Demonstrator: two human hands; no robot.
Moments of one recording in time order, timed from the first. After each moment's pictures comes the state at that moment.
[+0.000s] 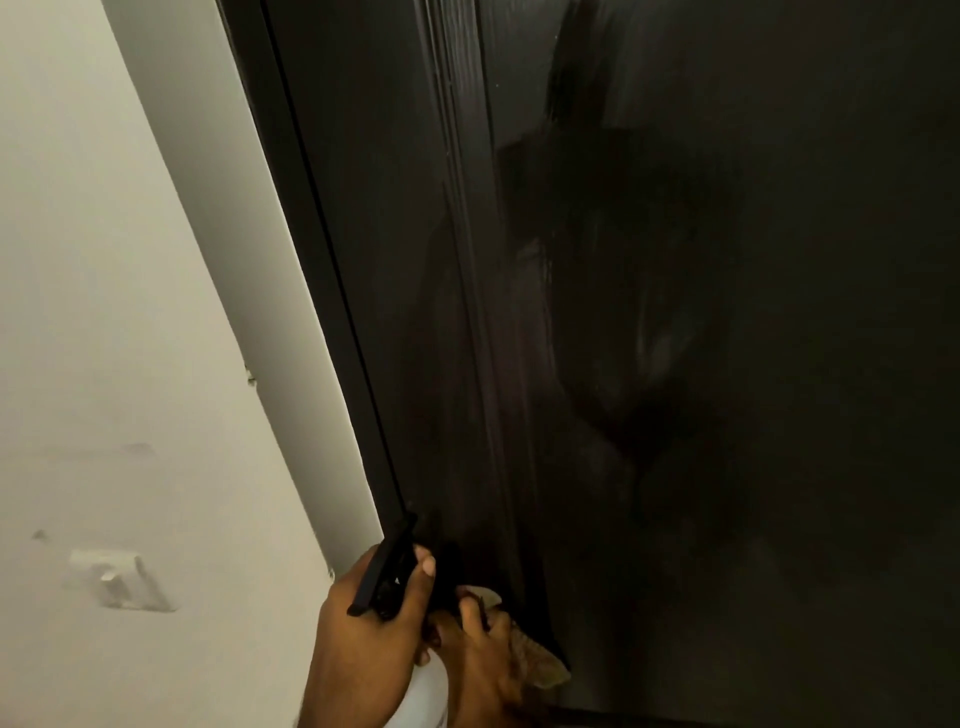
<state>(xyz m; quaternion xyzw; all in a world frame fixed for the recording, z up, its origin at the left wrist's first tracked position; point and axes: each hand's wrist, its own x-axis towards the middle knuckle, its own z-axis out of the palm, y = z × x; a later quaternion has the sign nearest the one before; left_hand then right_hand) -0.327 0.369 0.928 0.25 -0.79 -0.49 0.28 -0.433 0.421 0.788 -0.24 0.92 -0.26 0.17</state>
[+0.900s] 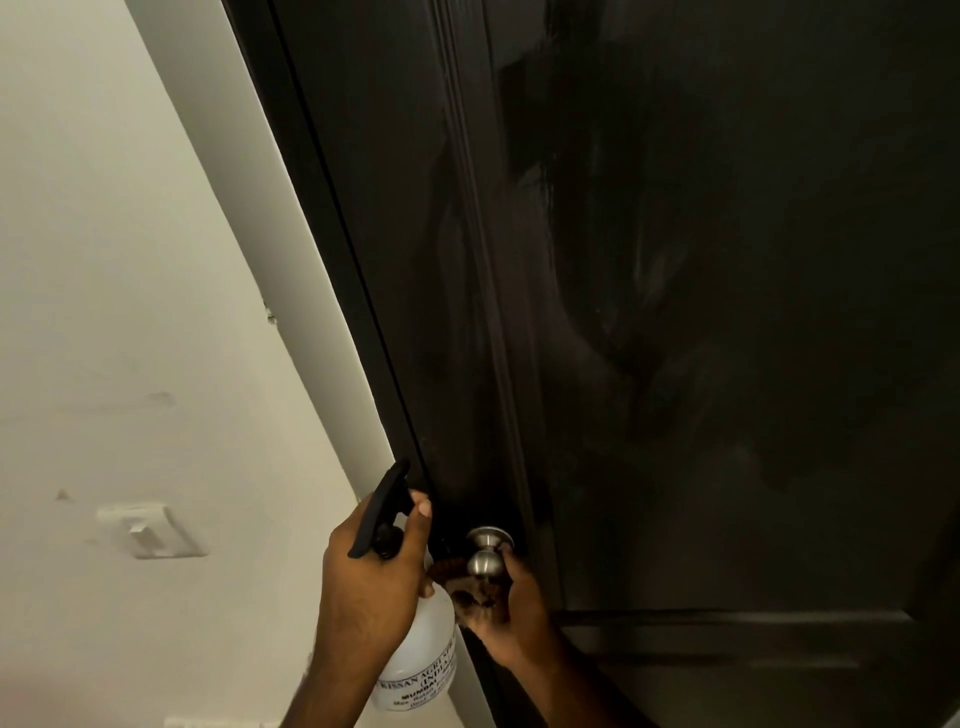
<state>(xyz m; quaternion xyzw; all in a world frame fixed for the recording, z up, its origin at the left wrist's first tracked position) -0.297 0.333 0.907 0.13 -0.81 -0.49 0.30 -0.399 0.417 0.736 0.20 0.22 -0.90 0.33</state>
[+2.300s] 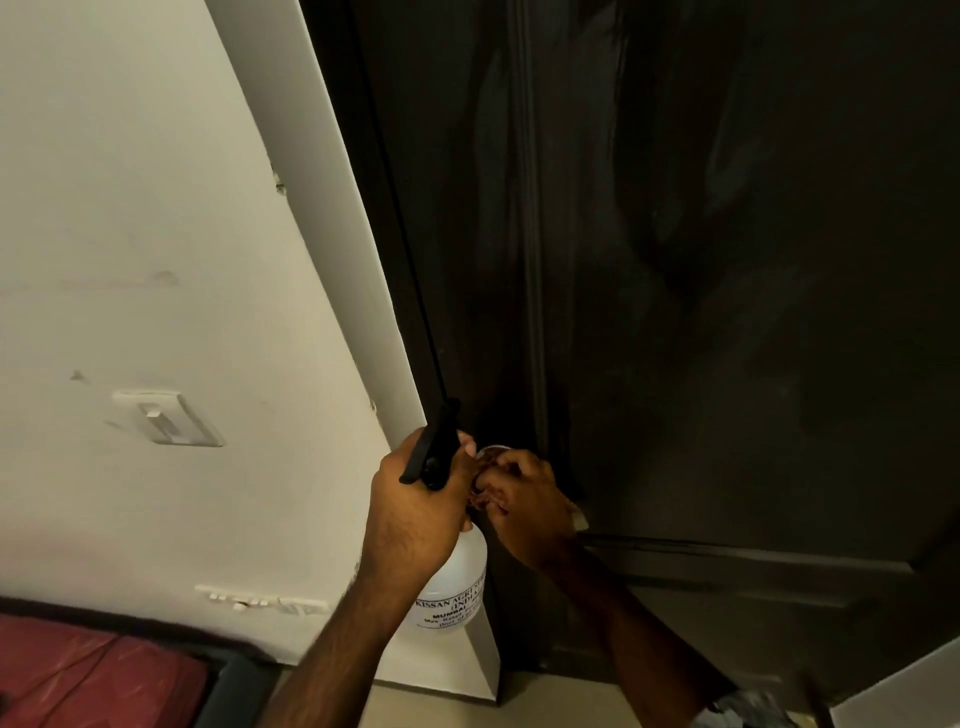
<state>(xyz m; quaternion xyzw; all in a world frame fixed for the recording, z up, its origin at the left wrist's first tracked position) -0.299 0.349 0.871 0.14 -0.79 -0.54 0.25 -0.419 0.445 0.715 -0.28 0.91 -0.29 -0.07</state>
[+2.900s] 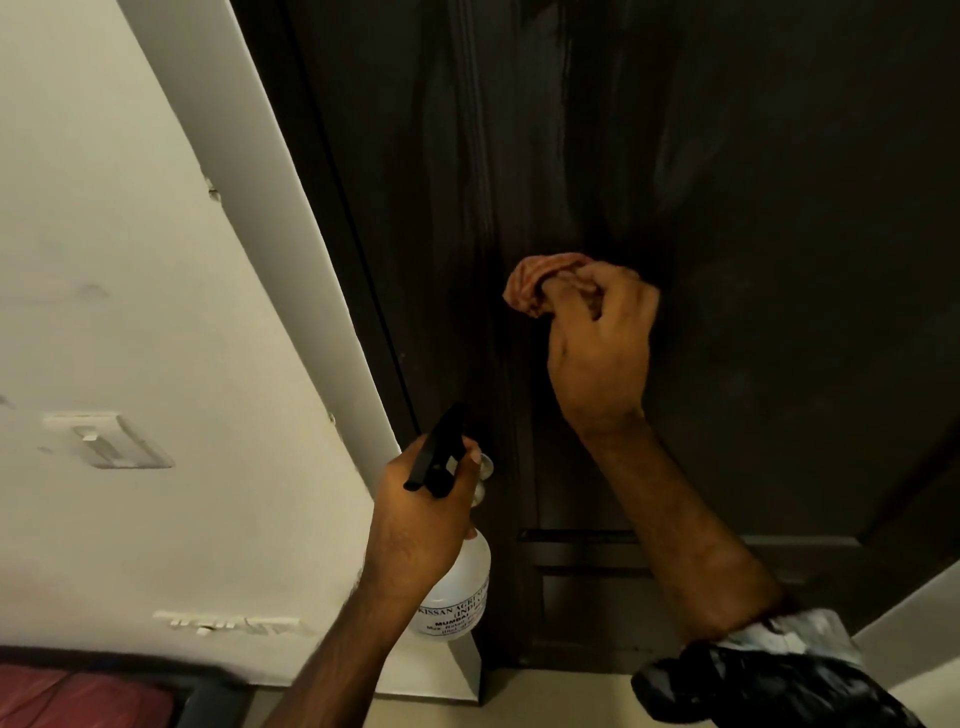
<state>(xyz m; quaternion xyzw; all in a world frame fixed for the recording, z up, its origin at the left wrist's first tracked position) -0.317 0.368 0.857 0.13 -0.77 -0.60 0.17 -0.481 0.515 0.896 -0.15 0.77 -0.26 -0.57</state>
